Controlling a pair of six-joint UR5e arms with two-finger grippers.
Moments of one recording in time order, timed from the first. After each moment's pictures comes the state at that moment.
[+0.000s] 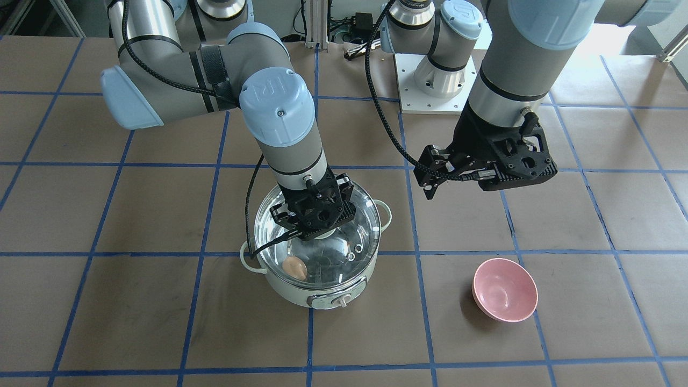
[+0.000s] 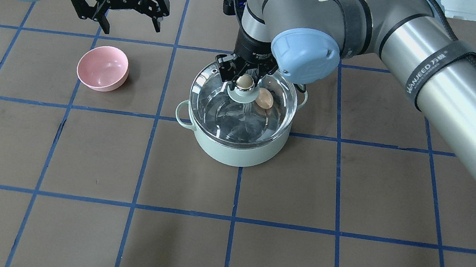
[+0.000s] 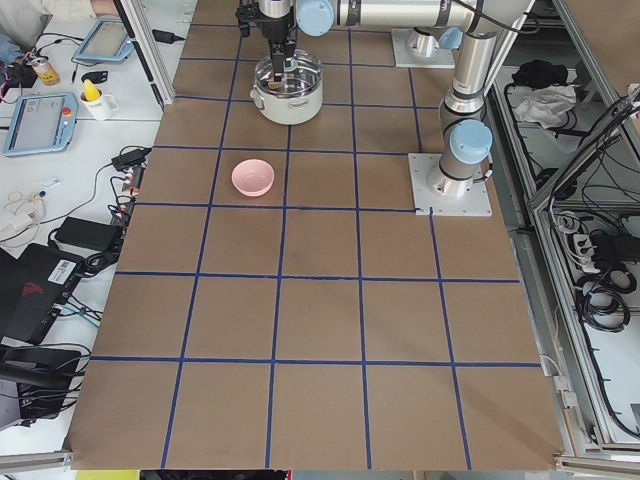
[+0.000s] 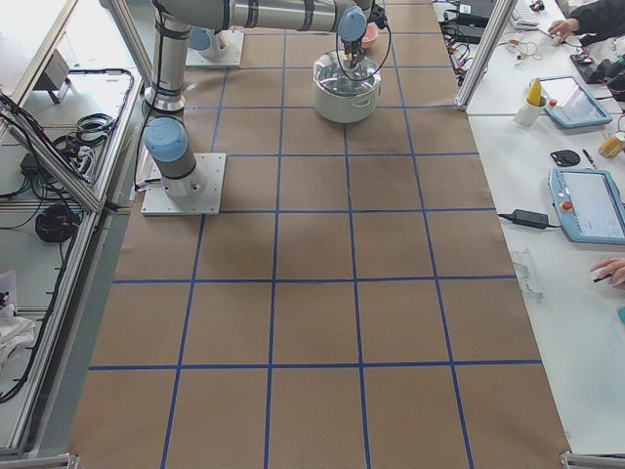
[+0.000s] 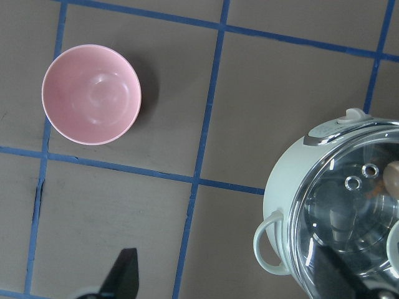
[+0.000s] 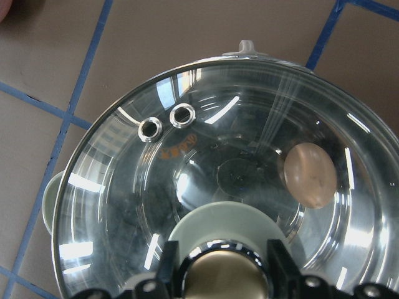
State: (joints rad) left arm -1.61 -1.73 -1.45 -1.46 1.58 -0.23; right arm 1.91 -1.16 1.42 -1.88 -1.41 -0.07
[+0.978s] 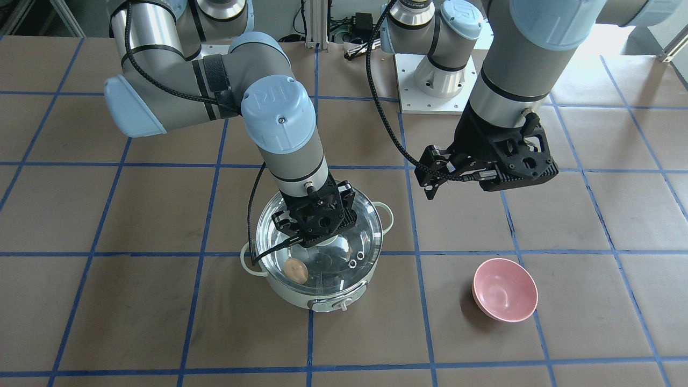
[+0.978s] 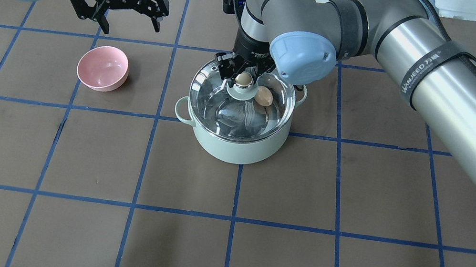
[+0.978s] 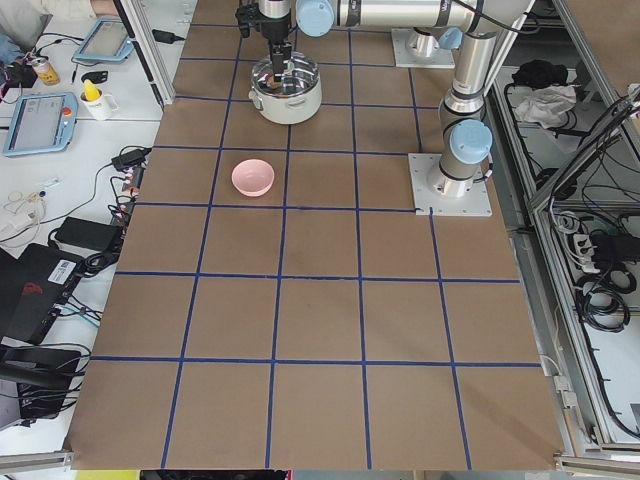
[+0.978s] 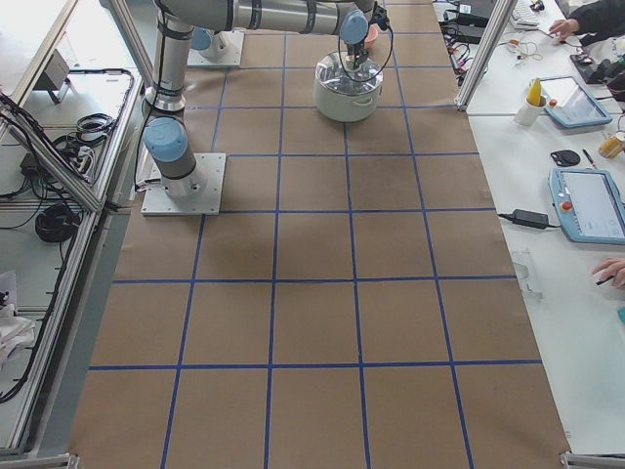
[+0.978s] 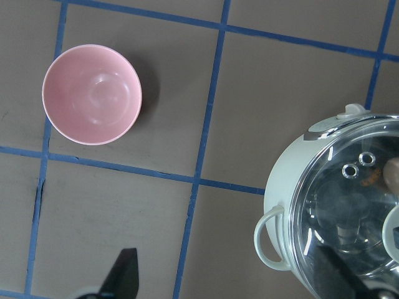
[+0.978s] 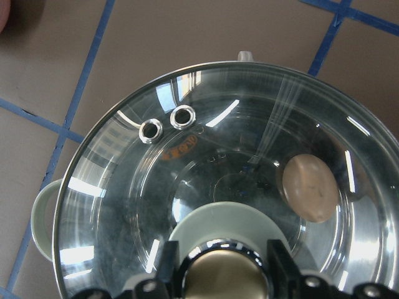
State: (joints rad) left arm -1.61 -1.73 -1.45 -1.46 1.58 -0.23; right arm 1.91 -1.14 1.42 -1.92 -1.41 -0.06
